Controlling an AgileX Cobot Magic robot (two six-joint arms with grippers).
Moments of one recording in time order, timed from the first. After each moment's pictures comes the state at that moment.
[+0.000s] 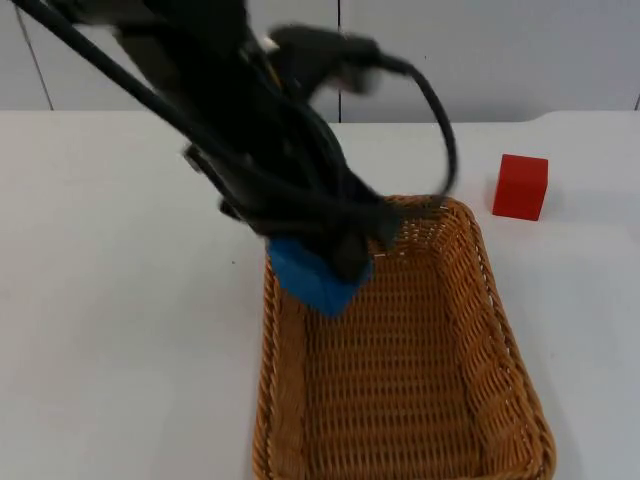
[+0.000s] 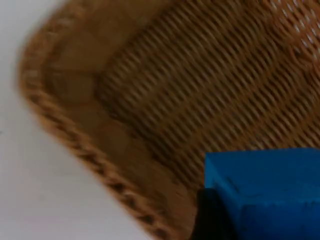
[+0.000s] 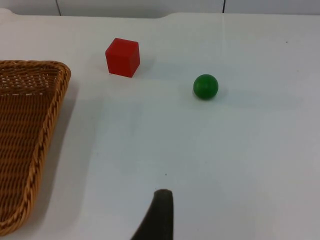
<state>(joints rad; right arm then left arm) 0.11 0.00 -0.52 -0.07 1.09 0.04 -0.65 1.85 -1.17 -0.22 0.62 0.20</state>
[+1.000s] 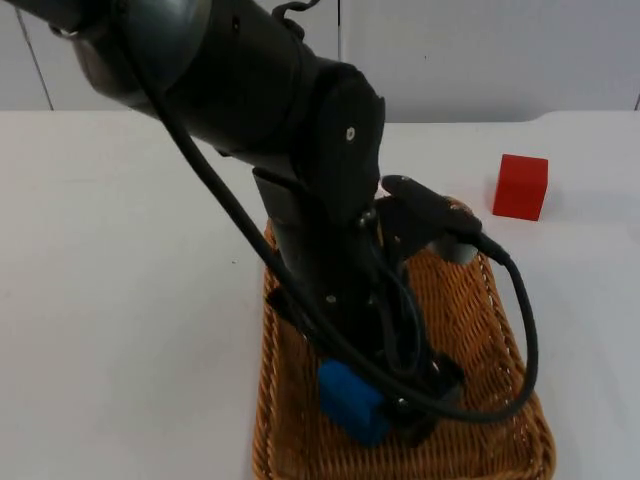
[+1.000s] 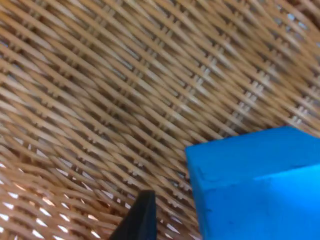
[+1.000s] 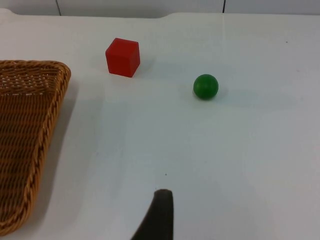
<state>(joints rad) 0.11 0.00 -0.52 -0.07 1.09 0.04 -0.80 2.03 -1.20 -0.14 0.66 0.19</state>
